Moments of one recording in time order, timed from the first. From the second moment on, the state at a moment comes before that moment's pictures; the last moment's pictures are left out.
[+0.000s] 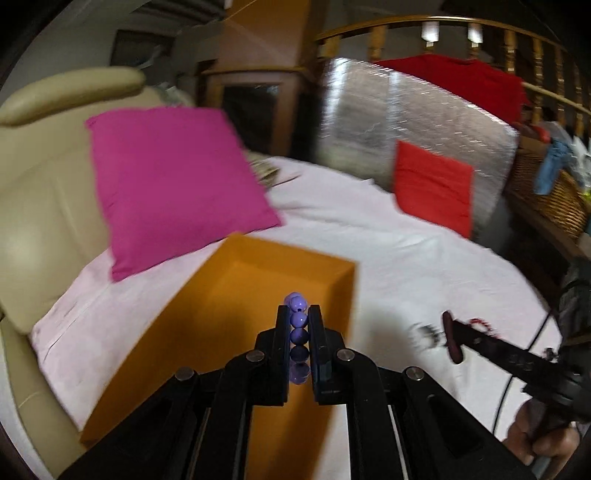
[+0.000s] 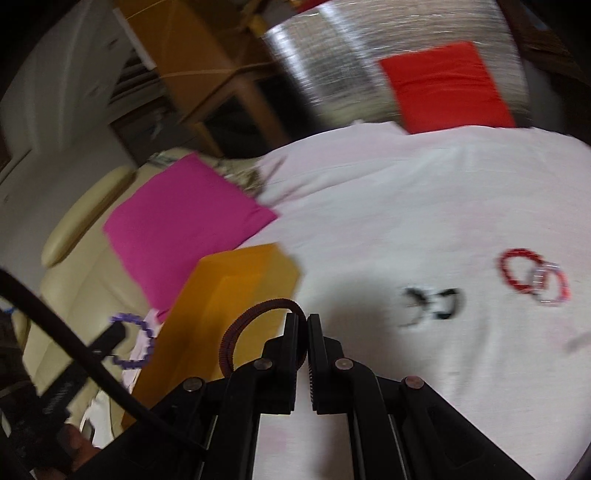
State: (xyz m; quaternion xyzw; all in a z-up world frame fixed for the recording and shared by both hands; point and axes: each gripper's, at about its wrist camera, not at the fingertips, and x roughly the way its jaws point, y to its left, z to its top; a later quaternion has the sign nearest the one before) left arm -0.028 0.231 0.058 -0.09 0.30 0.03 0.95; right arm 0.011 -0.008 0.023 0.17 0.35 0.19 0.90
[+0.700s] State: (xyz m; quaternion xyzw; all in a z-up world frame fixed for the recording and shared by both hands) left arm -0.028 0.276 0.009 -0.09 0.34 0.17 0.92; right arm 0.026 0.120 -0.011 0.14 0.41 0.28 0.86
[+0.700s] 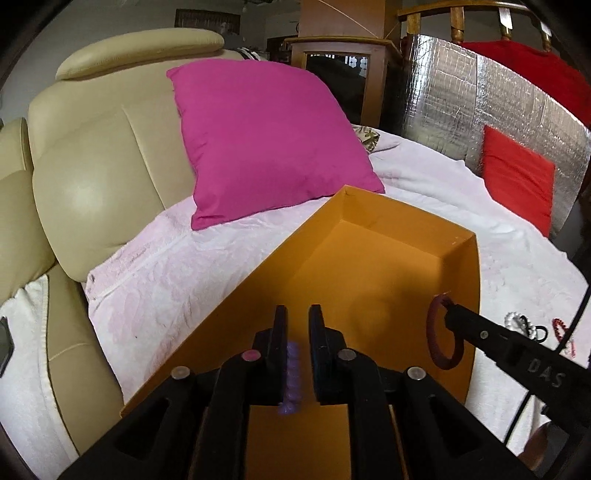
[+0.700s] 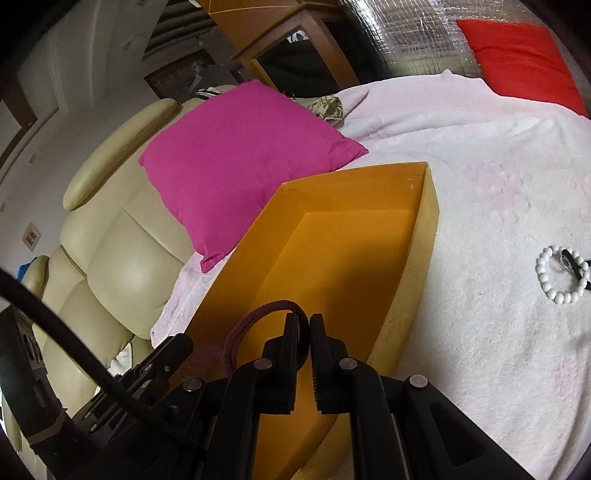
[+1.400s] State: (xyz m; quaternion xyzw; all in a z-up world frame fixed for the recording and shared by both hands) left arm -0.023 0.232 0.021 -0.02 0.31 0.20 0.93; right arm 0.019 0.017 0.009 0.20 0.40 0.21 0.87
